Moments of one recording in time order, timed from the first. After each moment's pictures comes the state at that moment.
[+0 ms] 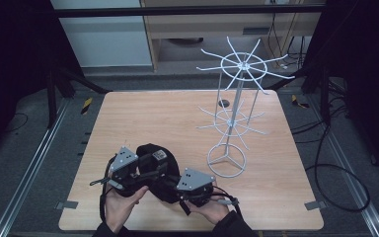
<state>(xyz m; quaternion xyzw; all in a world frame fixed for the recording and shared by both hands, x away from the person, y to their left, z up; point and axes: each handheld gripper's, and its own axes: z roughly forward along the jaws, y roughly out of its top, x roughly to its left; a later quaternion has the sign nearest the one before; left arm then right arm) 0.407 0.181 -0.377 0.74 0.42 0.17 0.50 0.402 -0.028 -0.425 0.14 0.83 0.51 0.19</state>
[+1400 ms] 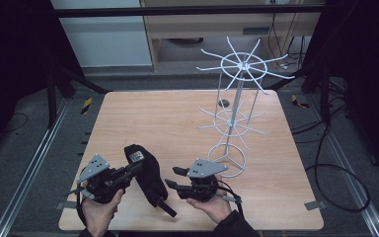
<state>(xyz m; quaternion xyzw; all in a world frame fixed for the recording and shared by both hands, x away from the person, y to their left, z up) 0.386 0.238 -0.378 0.70 0.42 0.17 0.54 0.412 -0.039 -0.418 0.23 0.79 0.56 0.11</state>
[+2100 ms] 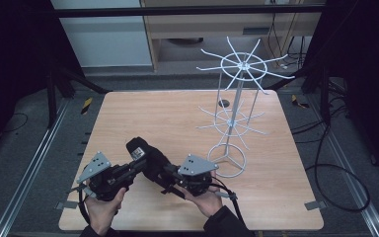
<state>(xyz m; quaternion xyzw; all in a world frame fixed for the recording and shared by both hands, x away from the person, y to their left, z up) 0.390 0.230 -0.377 0.70 0.39 0.16 0.58 0.419 -0.025 -0.406 0.21 0.79 0.54 0.20</state>
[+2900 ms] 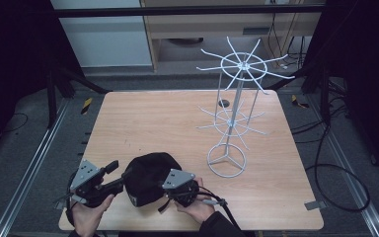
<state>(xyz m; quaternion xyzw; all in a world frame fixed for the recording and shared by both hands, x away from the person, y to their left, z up) 0.391 0.266 -0.403 0.71 0.44 0.24 0.50 0.414 0.008 -0.455 0.17 0.86 0.46 0.16</state>
